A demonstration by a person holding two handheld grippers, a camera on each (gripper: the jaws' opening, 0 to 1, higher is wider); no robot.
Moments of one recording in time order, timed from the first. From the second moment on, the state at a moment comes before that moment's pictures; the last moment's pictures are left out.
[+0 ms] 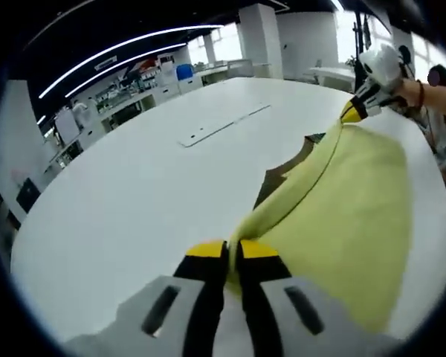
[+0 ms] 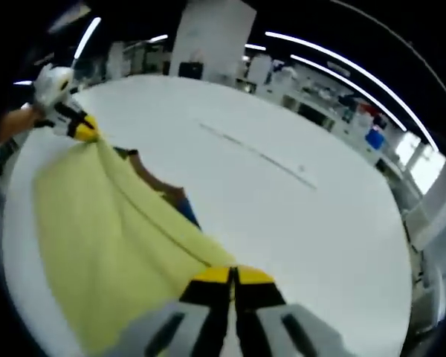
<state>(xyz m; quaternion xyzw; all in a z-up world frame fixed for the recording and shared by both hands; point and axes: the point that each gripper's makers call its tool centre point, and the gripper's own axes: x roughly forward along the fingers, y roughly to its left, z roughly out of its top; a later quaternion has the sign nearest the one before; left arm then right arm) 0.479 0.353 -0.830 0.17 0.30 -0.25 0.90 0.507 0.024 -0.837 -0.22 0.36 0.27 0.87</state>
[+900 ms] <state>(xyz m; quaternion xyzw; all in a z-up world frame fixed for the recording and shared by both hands) 0.460 0.377 -0.827 0.22 0.29 -0.29 0.89 0.494 0.034 -0.840 -0.23 0.37 0.35 0.83</state>
